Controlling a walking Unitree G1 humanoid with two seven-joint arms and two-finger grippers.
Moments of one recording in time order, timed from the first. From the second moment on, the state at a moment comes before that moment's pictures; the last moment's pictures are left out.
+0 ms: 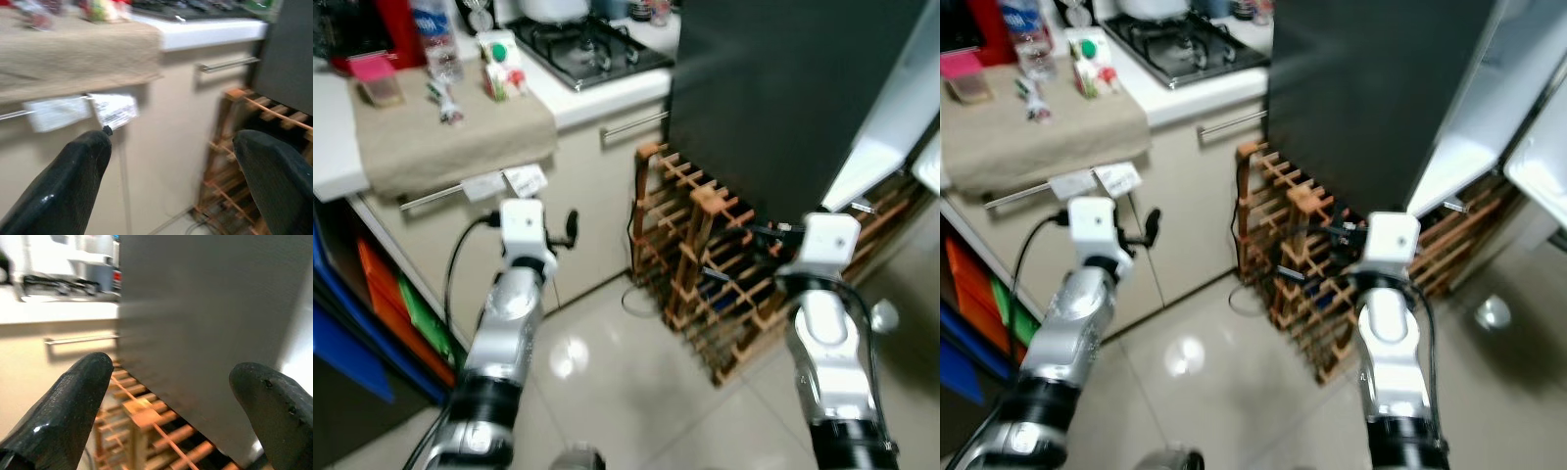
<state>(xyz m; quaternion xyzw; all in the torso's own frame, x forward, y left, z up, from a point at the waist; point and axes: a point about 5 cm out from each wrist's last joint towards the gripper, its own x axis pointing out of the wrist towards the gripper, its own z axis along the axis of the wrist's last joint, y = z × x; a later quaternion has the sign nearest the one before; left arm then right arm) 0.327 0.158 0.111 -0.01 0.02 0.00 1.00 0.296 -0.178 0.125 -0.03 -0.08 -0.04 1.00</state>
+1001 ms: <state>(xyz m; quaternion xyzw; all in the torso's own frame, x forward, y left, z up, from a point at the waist) 0.336 0.153 0.079 0.01 0.10 -0.01 1.00 0.312 -0.172 0.077 0.00 0.05 0.01 1.00</state>
